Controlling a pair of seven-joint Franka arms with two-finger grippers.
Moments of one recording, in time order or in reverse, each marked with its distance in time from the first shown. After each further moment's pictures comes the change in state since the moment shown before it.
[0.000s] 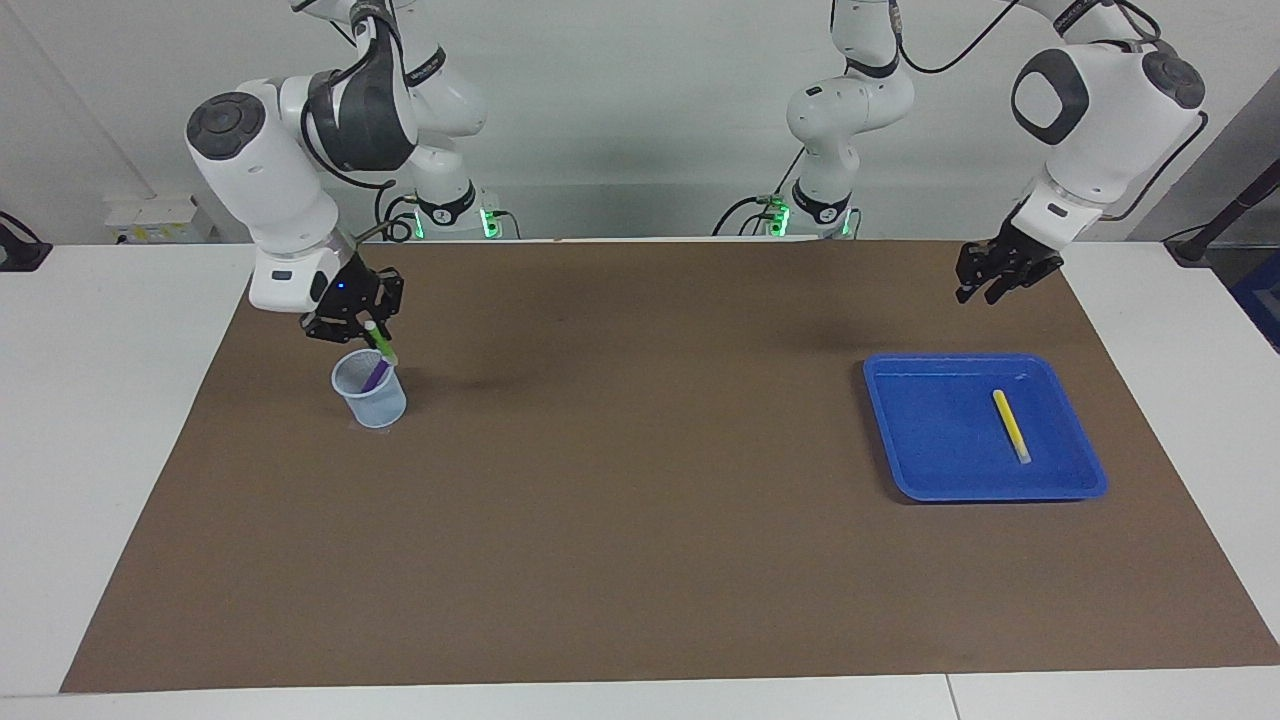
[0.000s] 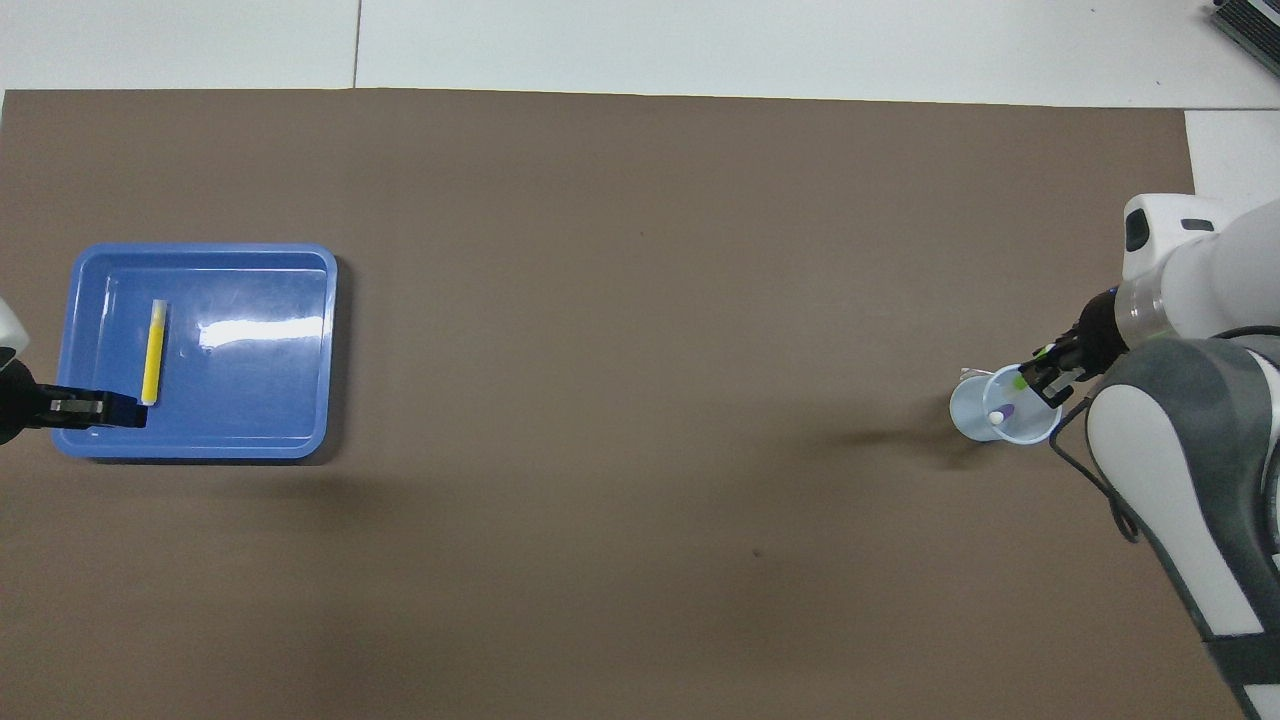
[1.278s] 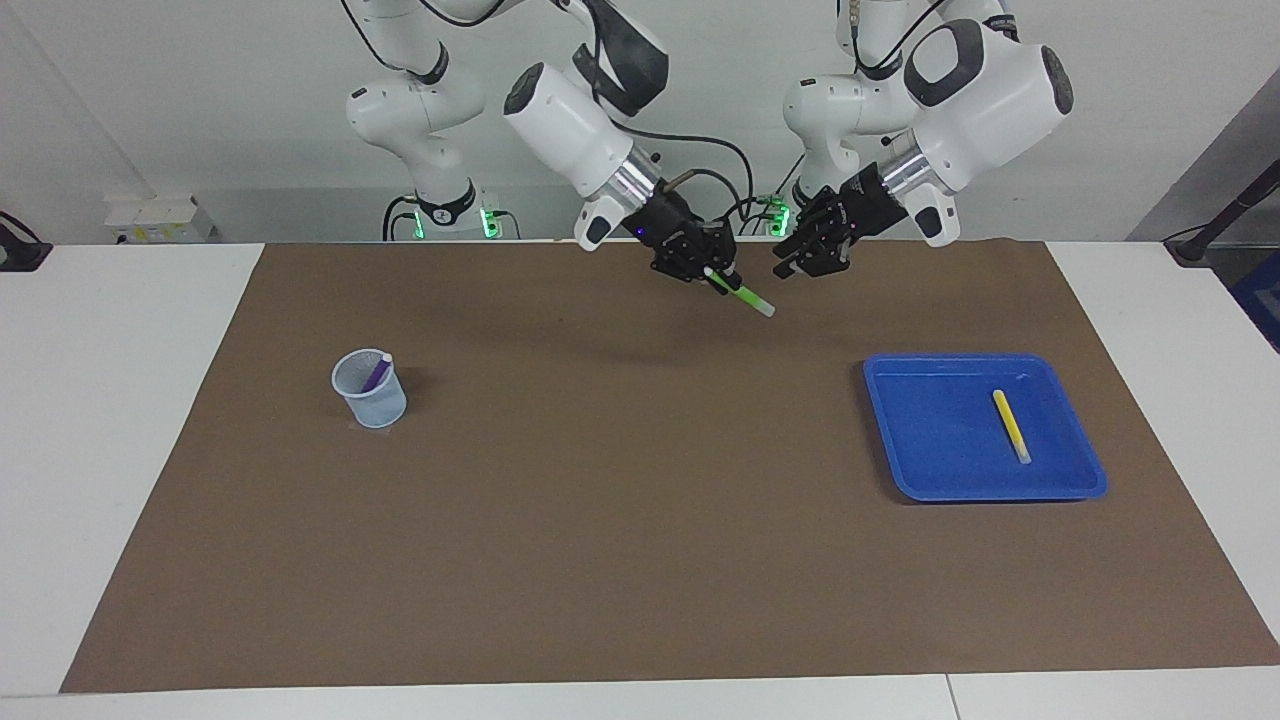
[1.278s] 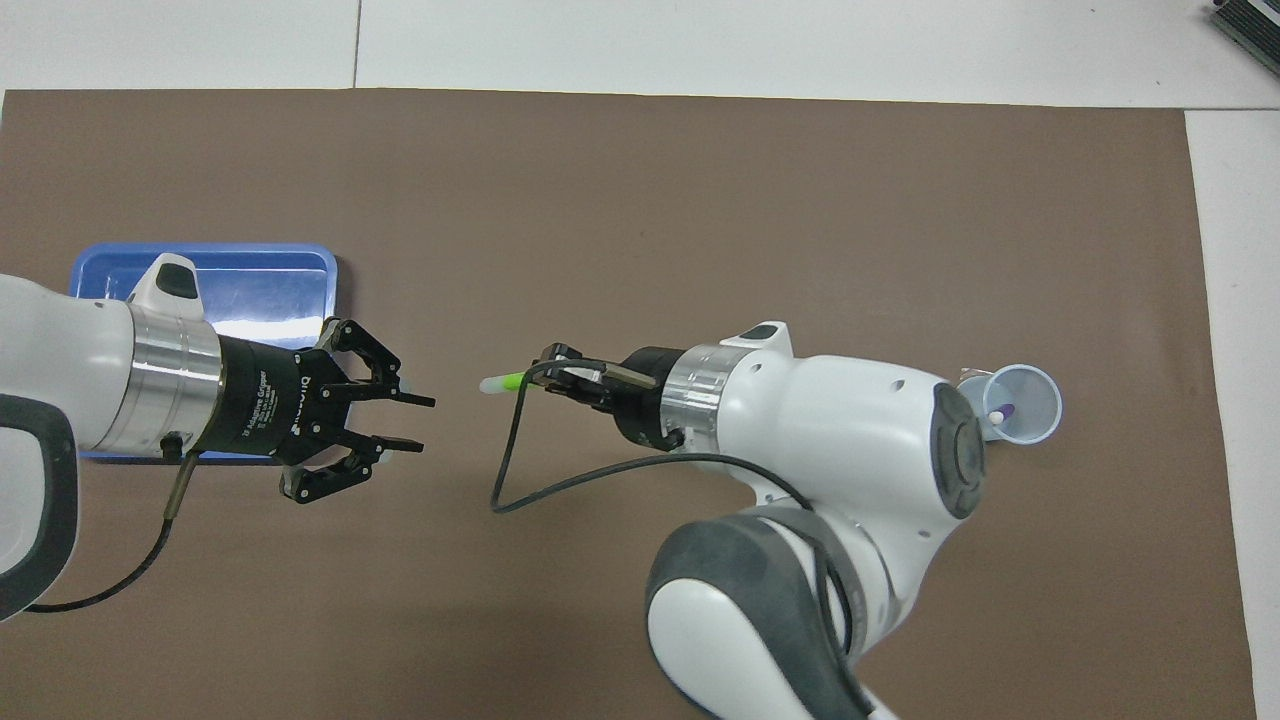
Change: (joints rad) left arm -0.330 -0.033 -0.022 0.083 -0.571 -0.146 -1.527; right arm 0.581 0.078 0.010 -0.054 0.857 0.688 1.080
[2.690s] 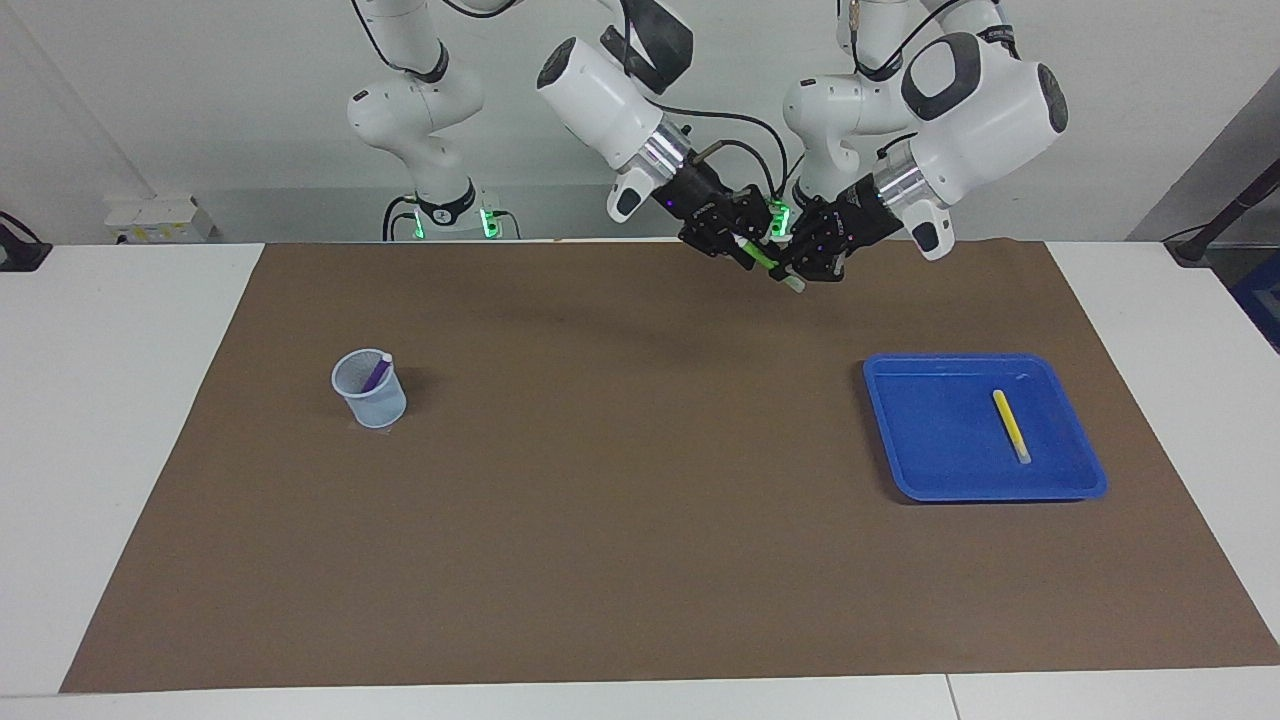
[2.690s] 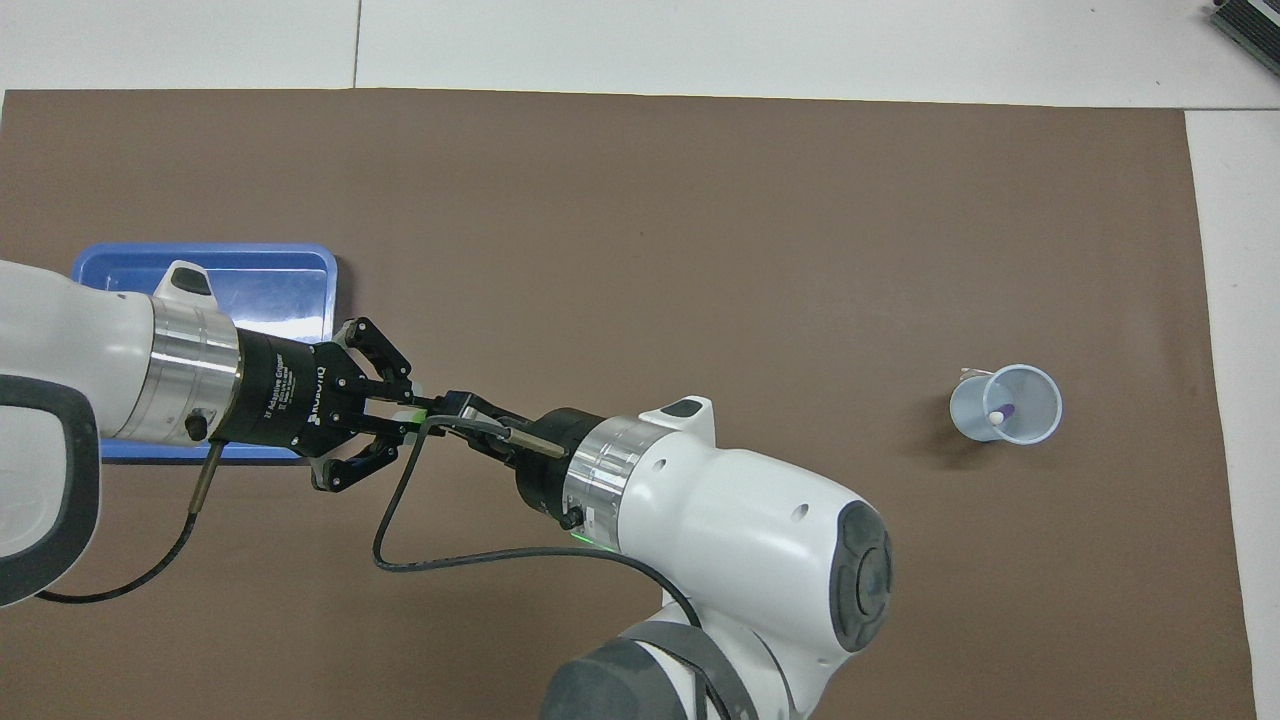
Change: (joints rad) left arm 0.005 0.030 -0.012 0.002 -0.080 0.016 -0.214; right arm 0.181 -0.005 0.005 0.002 0.009 0.215 0.258
